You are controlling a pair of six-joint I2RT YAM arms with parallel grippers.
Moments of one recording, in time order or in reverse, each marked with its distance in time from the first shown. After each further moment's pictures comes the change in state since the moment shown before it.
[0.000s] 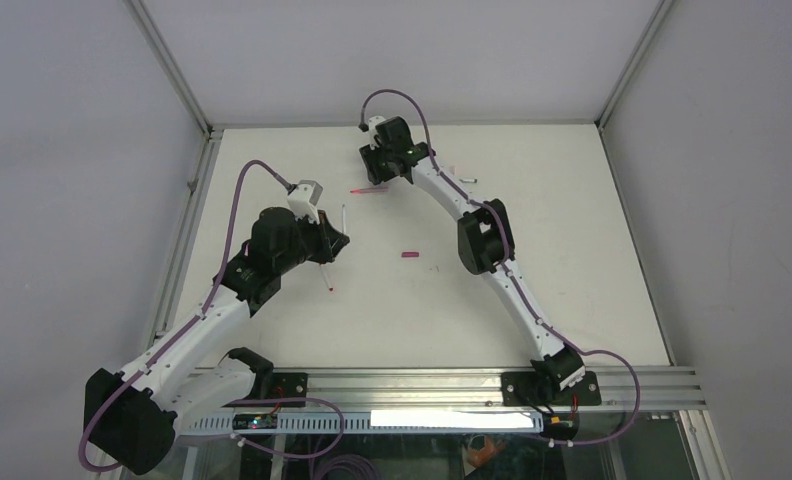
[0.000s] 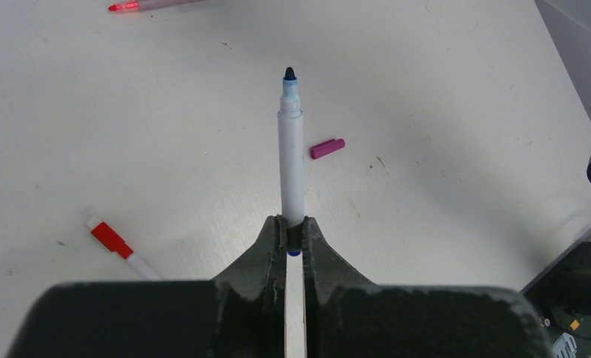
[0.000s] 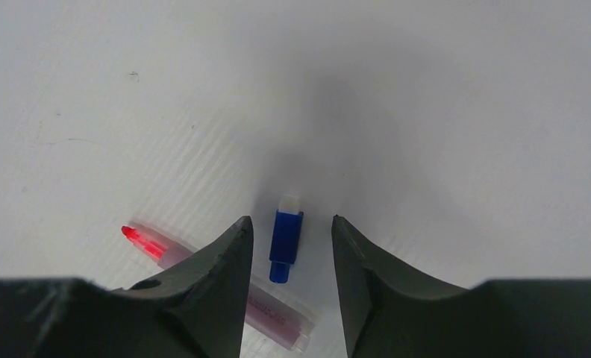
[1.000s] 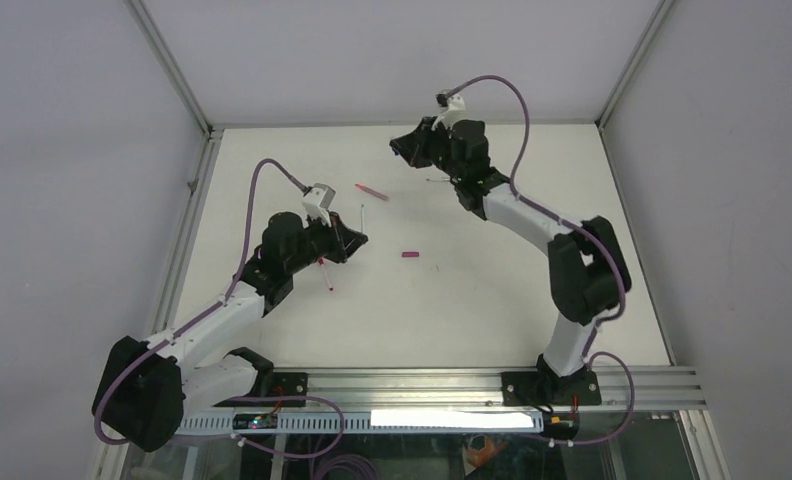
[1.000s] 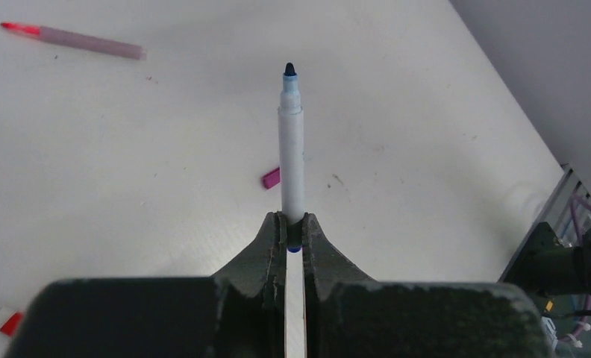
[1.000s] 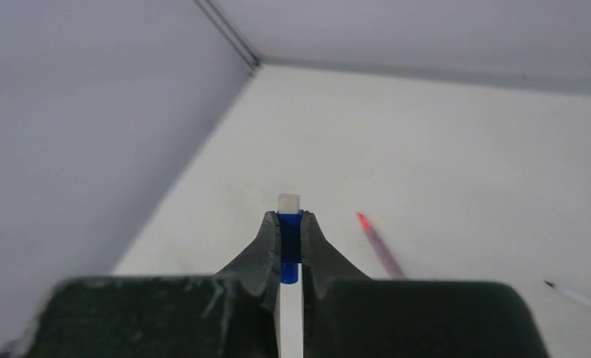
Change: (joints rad) left arm 0.000 0.110 -0.128 0.349 0.140 -0.016; right arm -0.068 -0.901 -1.244 0.876 -0.119 0.437
